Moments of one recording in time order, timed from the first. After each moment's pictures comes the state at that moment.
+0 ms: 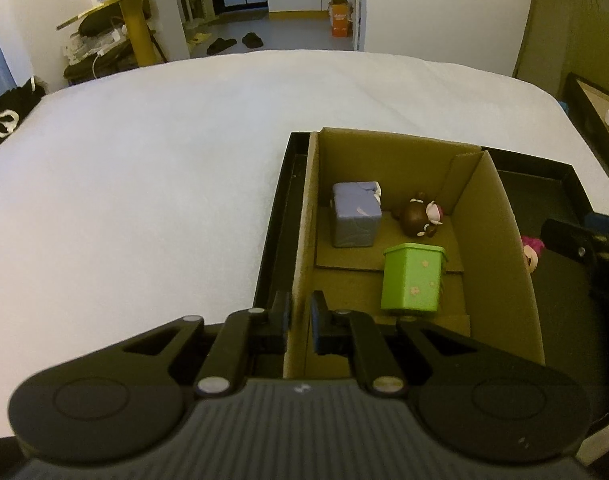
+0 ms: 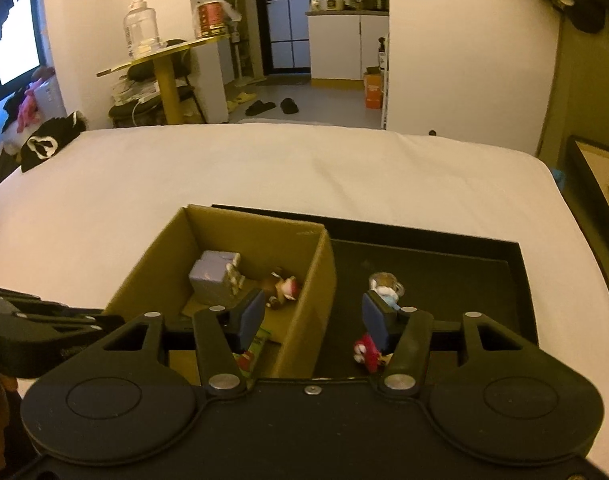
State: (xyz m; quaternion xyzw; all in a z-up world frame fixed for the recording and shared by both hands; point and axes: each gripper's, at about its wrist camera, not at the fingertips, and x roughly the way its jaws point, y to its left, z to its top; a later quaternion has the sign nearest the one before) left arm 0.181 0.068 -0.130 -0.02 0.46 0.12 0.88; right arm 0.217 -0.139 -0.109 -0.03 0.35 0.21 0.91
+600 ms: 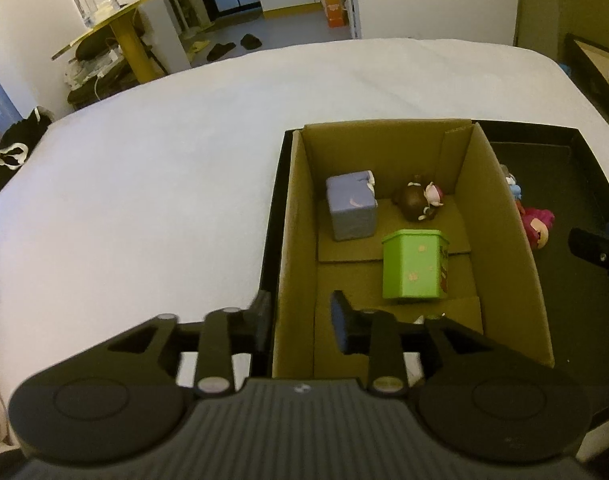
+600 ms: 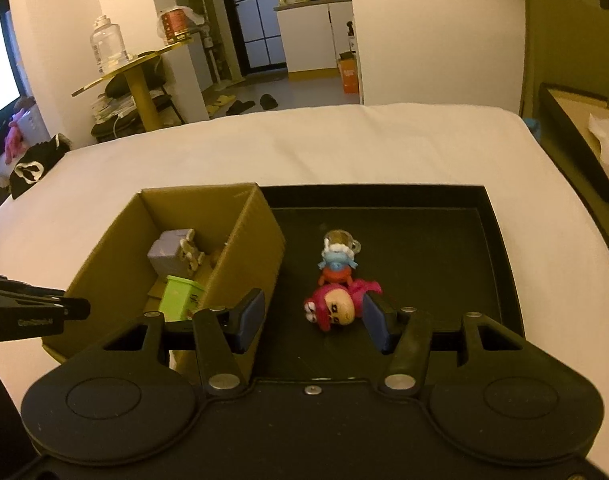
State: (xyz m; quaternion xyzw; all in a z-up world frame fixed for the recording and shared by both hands) left arm 0.187 0.044 -0.130 0.05 0.47 0.14 0.87; right arm 0.219 -0.190 -0.145 0.03 0.37 0.19 0.91
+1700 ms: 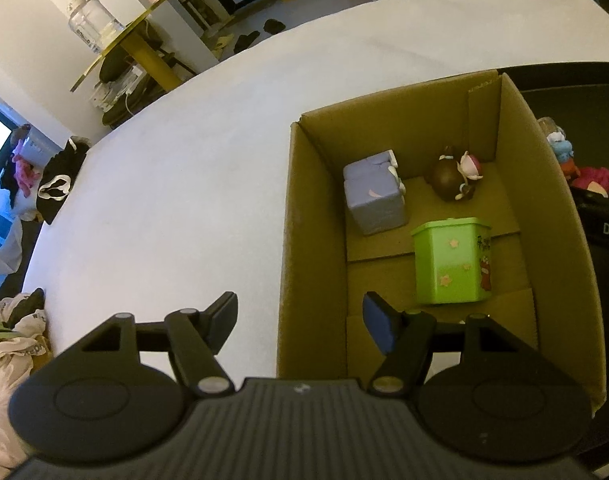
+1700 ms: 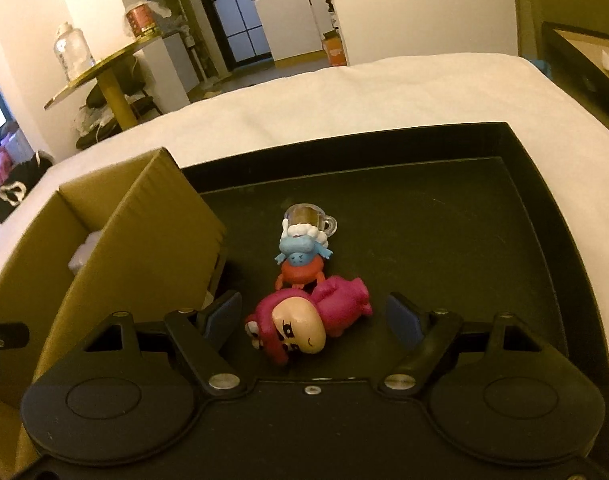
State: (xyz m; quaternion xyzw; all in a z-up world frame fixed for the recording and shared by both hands) left arm 0.223 0.016 -0.152 0.16 0.51 0.20 0.82; right arm 0.274 -0.189 -0.221 0.07 0.39 0.19 0.90
